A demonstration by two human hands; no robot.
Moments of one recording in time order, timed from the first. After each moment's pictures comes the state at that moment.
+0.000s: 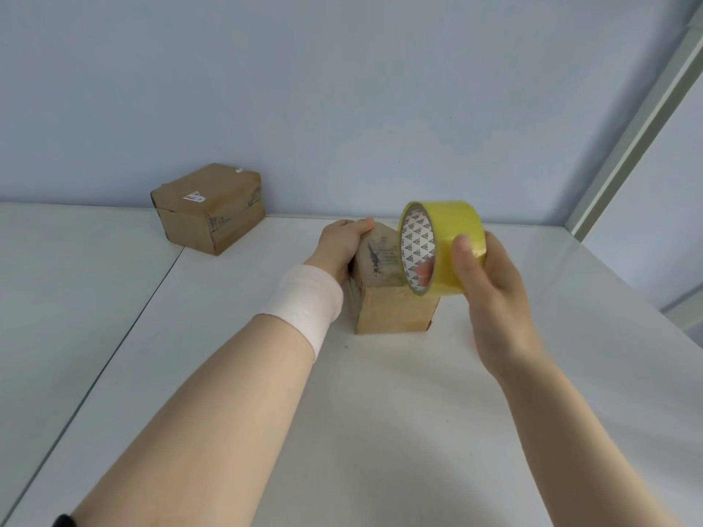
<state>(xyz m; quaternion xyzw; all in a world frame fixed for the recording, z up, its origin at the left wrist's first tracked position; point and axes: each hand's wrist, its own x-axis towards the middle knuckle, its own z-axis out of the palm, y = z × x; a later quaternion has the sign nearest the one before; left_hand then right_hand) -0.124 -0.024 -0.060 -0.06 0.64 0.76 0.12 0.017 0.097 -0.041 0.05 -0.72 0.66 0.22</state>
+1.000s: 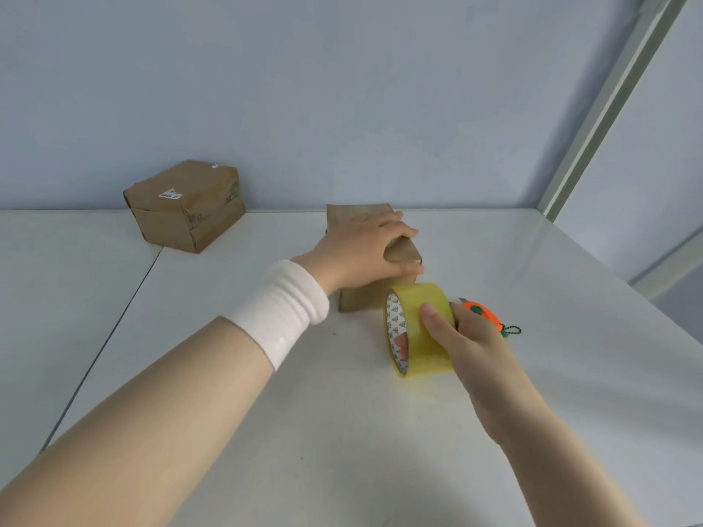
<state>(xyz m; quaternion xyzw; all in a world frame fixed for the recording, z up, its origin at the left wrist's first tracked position) -0.089 -0.021 -0.047 0.37 0.91 0.18 -0.05 0.068 0.092 -0.073 -0.10 -0.72 0.68 0.07</state>
